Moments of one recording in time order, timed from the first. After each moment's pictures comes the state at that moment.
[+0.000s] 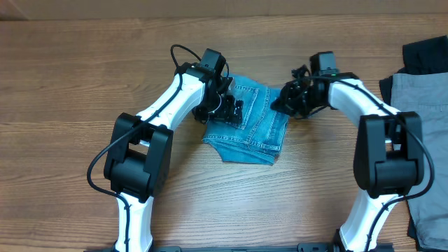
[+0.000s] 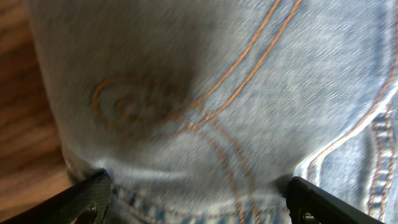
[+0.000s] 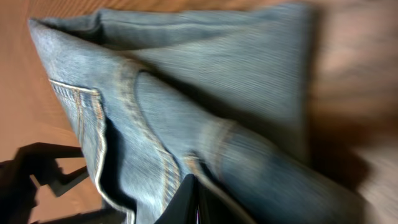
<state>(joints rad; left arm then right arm) -0.40 2.15 1.62 -0.90 0.35 -0.19 0.06 2.06 1.36 -0.63 -0.67 0.44</state>
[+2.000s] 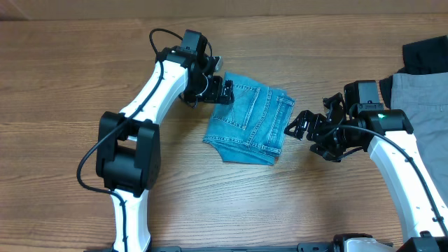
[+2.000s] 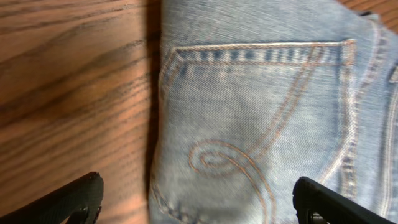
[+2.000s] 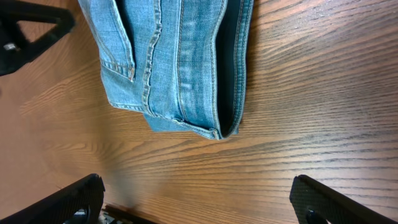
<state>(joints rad) -0.30 2.17 1.75 -0.90 0.39 -0.14 0.03 1.39 1.06 -1.00 -0.54 0.44</state>
